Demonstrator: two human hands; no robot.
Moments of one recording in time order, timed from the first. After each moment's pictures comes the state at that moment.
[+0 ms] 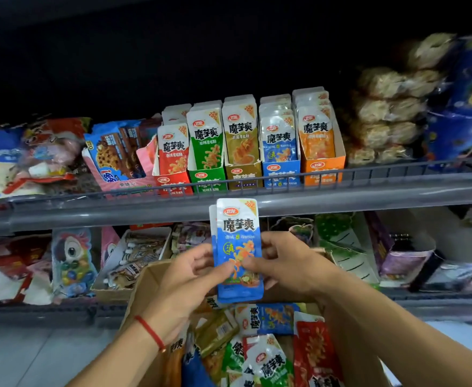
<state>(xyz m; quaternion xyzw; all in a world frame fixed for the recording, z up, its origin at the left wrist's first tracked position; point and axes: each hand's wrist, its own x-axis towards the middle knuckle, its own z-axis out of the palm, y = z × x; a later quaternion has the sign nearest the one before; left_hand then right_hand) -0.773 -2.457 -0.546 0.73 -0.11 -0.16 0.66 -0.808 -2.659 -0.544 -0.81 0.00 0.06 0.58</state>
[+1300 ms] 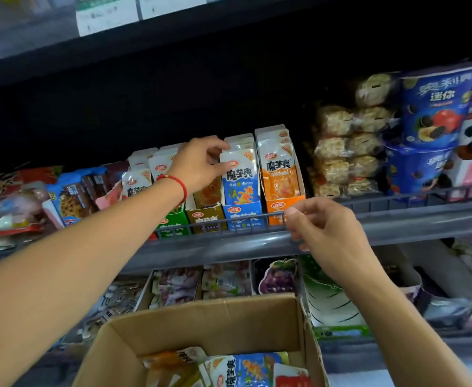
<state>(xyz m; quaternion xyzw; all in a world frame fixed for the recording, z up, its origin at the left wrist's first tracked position) -0.611 -2.617 -0.393 0.89 -0.33 0.13 0.29 -0.818 -2.772 -0.481 -0.78 0.14 -0.26 0.56</state>
